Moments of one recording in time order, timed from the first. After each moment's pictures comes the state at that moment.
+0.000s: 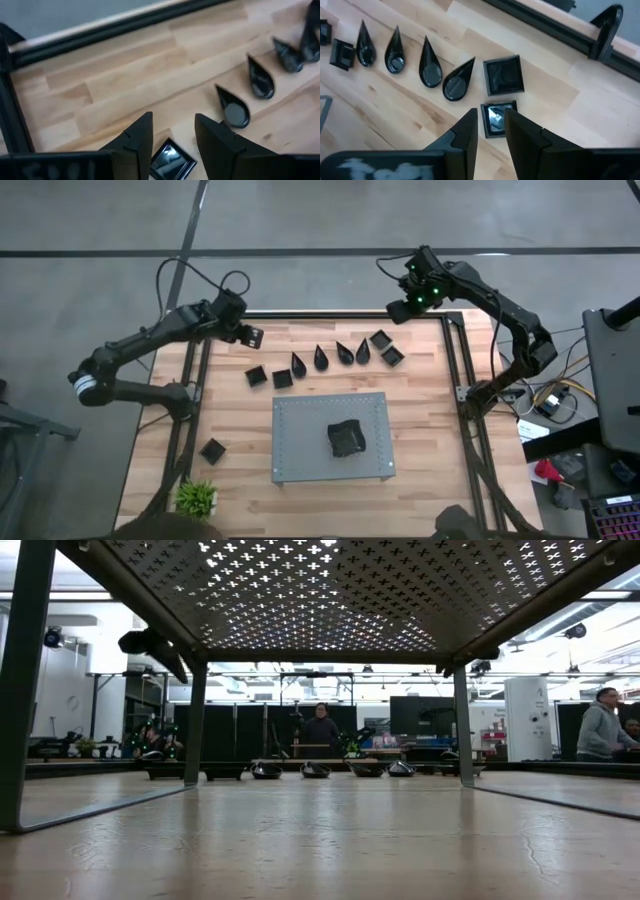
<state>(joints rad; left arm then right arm) 0.66 1.12 1.01 -0.86 -0.14 -0.50 -0.89 1.52 1.43 -1.10 -0.24 0.23</state>
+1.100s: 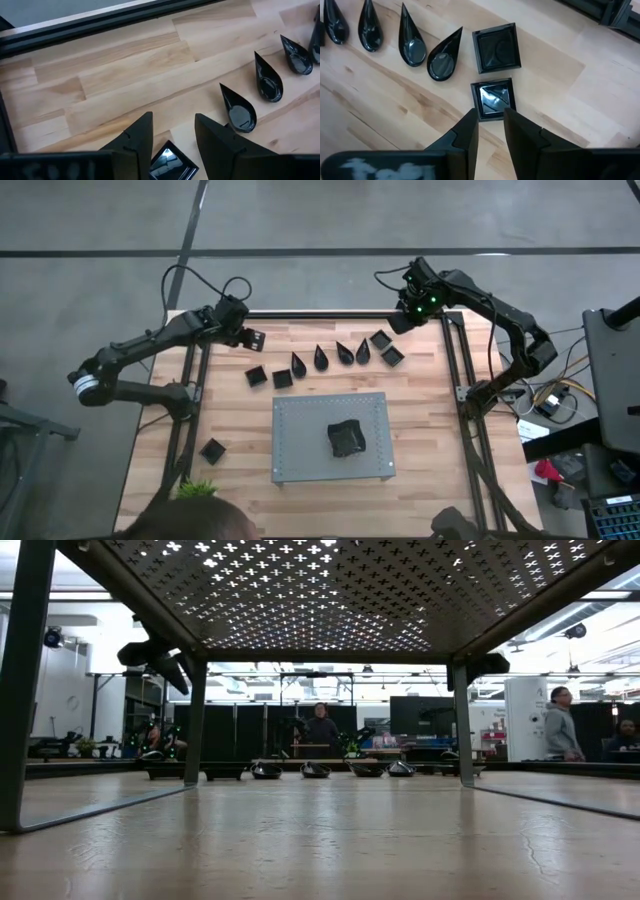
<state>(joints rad) 0.66 1.12 0.93 -0.76 -0.14 -0.54 -0.89 1.52 1.31 -1.09 -0.24 0.22</state>
